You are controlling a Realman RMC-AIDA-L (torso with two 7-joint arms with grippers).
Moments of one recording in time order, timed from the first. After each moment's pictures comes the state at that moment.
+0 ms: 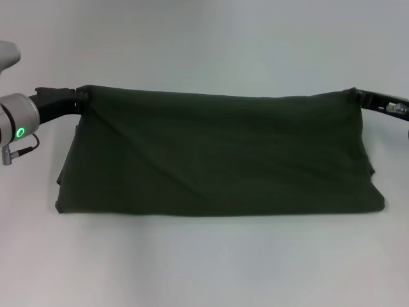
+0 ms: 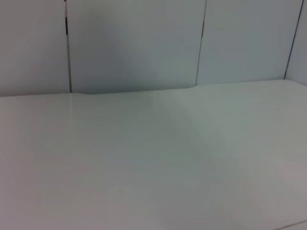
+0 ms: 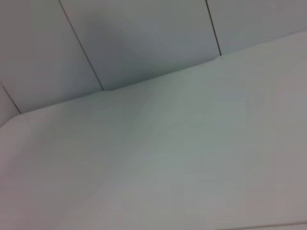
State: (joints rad) left arm -0.78 -2.08 0.58 0.58 2.05 0.69 -1.60; right arm 0.83 1.99 -0.29 -0.35 -2.12 -0.73 1.69
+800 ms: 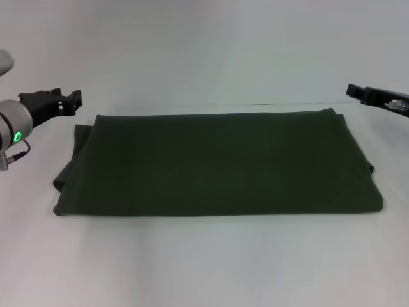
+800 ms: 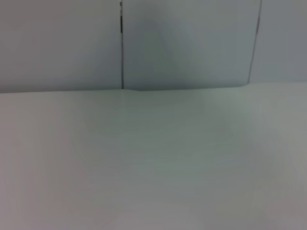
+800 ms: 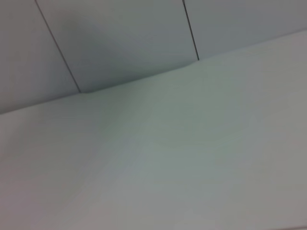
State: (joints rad) left arm -0.77 -2.12 0.57 0.58 2.02 0.52 -1.58; right arm 0.84 2.01 -0.29 -0.38 -2.11 -0.66 1.68
